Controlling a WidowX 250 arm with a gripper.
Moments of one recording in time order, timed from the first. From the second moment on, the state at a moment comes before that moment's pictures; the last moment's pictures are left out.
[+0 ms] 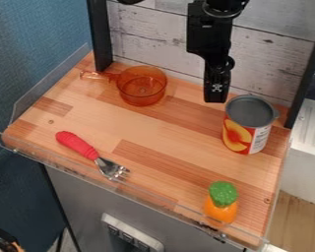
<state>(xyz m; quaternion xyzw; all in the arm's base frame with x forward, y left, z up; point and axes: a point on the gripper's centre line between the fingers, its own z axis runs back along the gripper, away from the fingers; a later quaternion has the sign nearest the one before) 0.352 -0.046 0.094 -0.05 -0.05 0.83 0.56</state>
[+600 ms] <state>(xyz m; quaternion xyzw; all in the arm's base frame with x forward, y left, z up) 0.348 0.012 0.073 -0.02 -0.07 0.86 0.50</state>
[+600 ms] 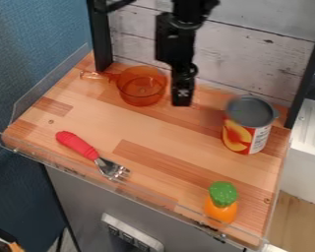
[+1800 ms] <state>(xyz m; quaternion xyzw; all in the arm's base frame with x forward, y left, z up) 0.367 0.081 0.002 0.03 -0.09 0.90 0.43</state>
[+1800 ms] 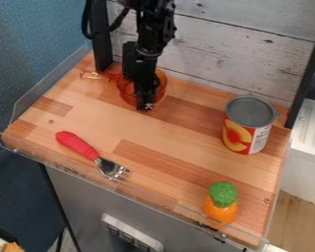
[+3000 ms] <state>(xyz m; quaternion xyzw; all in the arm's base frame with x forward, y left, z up) 0.314 0.070 0.048 -0.04 -0.10 0.84 0.53</state>
